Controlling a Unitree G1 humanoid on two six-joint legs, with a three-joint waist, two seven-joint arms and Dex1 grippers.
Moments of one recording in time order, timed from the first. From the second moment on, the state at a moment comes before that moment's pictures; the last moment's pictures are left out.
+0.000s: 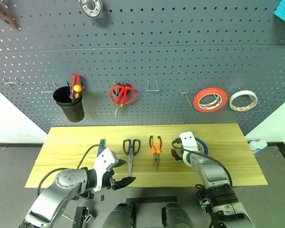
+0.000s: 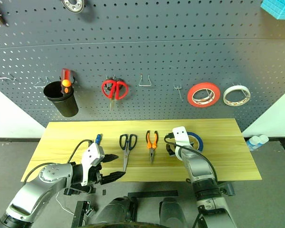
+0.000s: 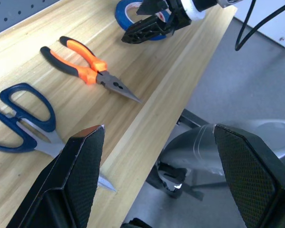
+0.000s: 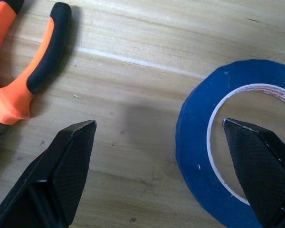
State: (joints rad) left arm 0.12 0.62 -0.15 -0.44 -0.36 0.54 -0.82; right arm -0.27 -0.20 0.06 0.18 0.02 0.77 0.13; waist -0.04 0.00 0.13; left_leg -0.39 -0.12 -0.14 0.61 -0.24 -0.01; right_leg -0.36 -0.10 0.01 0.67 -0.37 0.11
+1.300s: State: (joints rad) left arm 0.13 0.65 -0.14 -0.49 -0.38 0.56 -0.80; right arm -0.30 -0.19 0.05 0.24 0.02 0.87 0.16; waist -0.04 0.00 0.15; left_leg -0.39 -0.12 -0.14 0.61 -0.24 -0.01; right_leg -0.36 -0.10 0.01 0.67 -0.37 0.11
